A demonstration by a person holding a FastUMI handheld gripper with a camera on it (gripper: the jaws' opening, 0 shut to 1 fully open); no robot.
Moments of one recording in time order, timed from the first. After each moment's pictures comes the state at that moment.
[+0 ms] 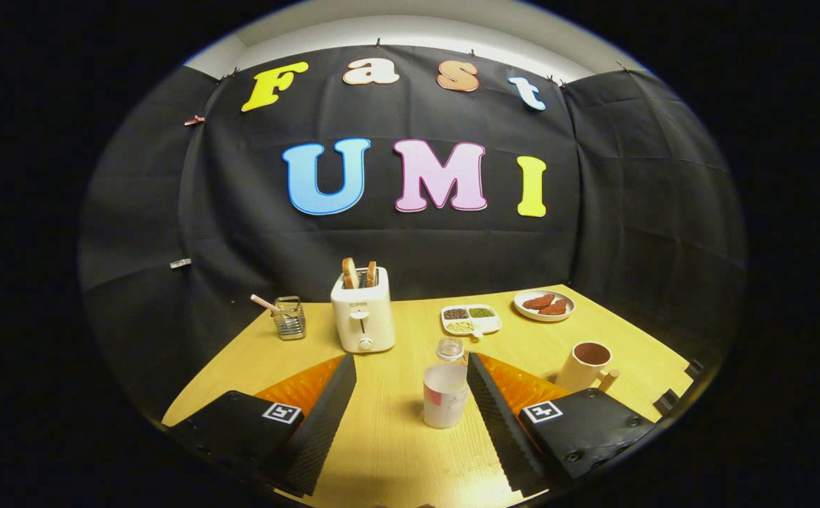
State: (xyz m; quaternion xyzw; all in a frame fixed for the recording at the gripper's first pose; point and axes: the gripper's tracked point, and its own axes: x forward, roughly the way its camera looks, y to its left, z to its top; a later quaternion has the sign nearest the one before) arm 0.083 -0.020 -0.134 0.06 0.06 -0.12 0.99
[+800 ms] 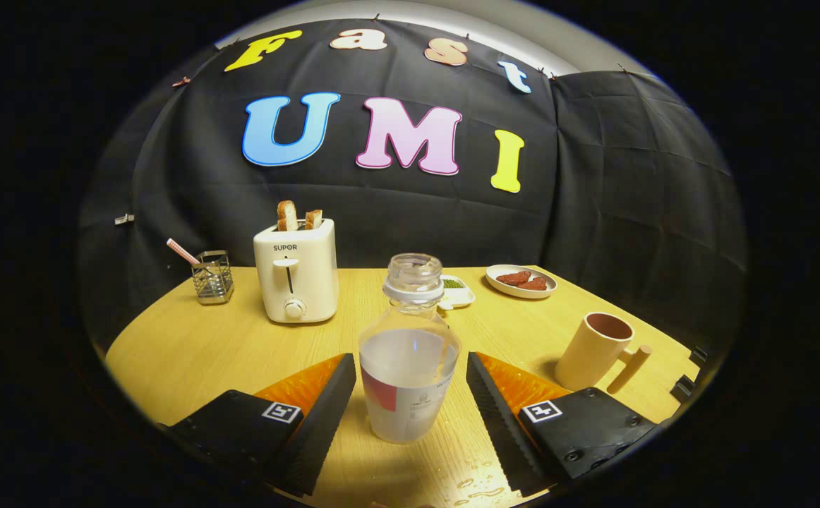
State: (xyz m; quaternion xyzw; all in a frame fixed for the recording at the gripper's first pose) arm 0.162 -0.067 -0.248 0.02 0.10 -0.18 0.98
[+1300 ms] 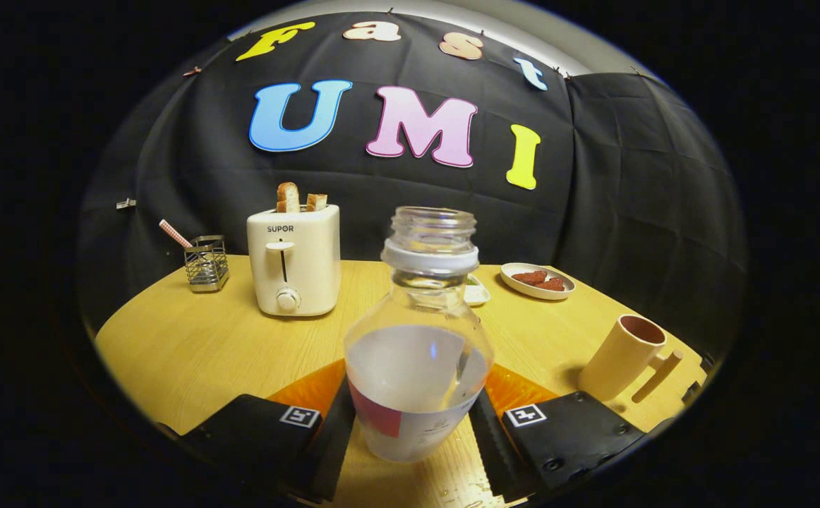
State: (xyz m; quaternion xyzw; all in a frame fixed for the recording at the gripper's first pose) arm 0.188 -0.066 -0.262 0.02 0.10 -0.15 0.98
